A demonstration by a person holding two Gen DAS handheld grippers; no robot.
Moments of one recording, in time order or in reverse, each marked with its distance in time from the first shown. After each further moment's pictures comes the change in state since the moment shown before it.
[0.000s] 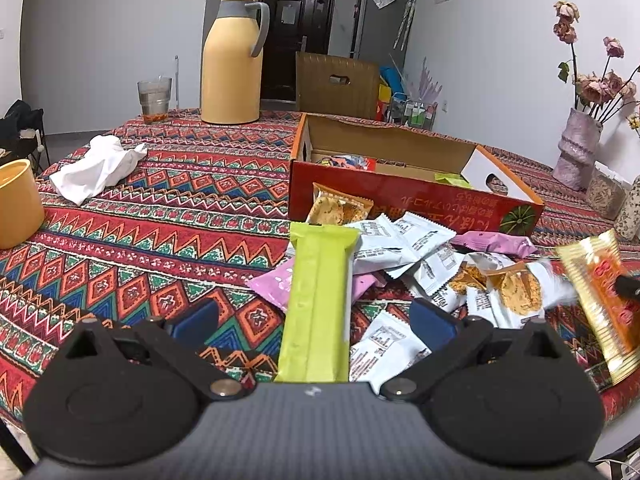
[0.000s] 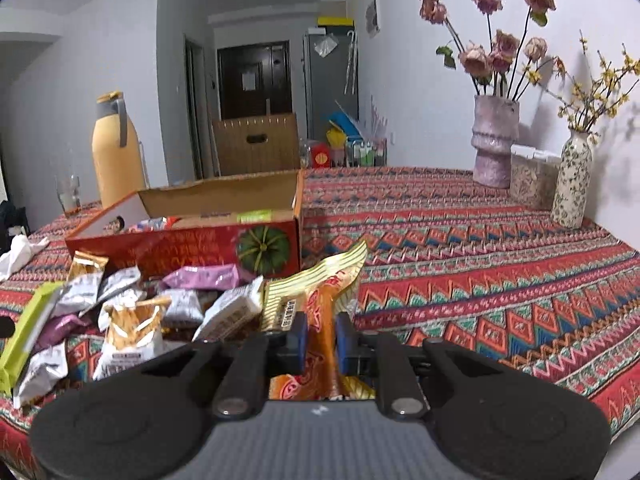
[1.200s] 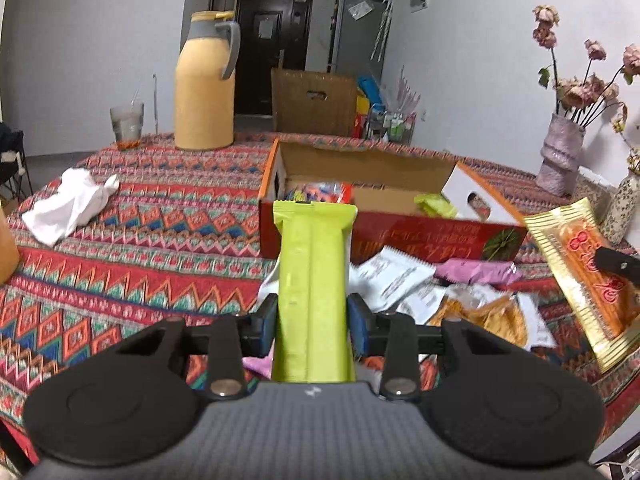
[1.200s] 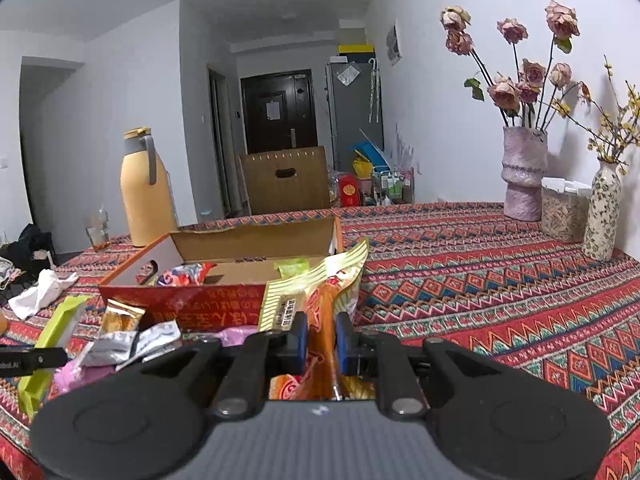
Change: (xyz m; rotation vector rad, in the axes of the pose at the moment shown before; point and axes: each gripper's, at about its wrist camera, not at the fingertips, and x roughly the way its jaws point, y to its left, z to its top) left arm 0.009 -0.015 0.030 0.052 -0.055 -0.057; right arm 0.004 0.023 0.031 0.007 -0.083 0.102
